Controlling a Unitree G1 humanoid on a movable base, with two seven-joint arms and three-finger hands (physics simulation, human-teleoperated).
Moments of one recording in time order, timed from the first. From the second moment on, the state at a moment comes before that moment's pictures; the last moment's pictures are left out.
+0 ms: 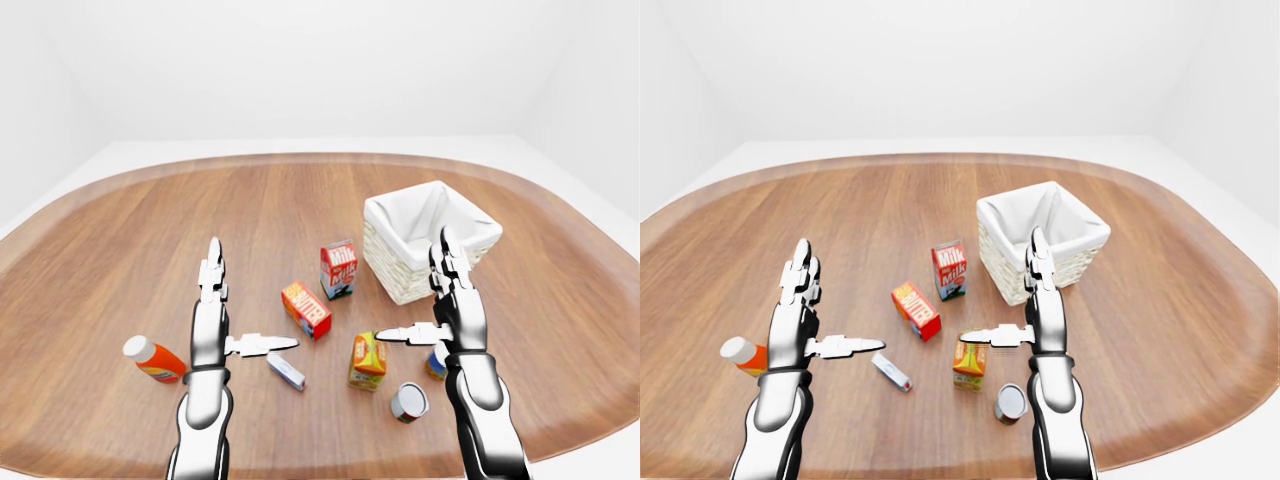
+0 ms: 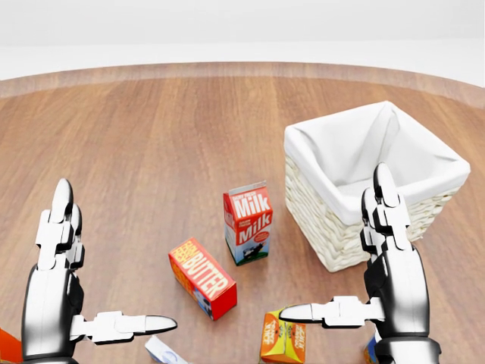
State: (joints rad) left arm 0.17 0.00 0.01 -0.30 0.20 -0.09 0.05; right arm 0.14 0.00 -0.02 -0.29 -0.05 -0.09 0.02
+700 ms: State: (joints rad) left arm 0.17 0.00 0.01 -0.30 0.21 -0.09 0.05; right arm 0.14 0.00 -0.02 -0.28 -0.05 -0.09 0.02
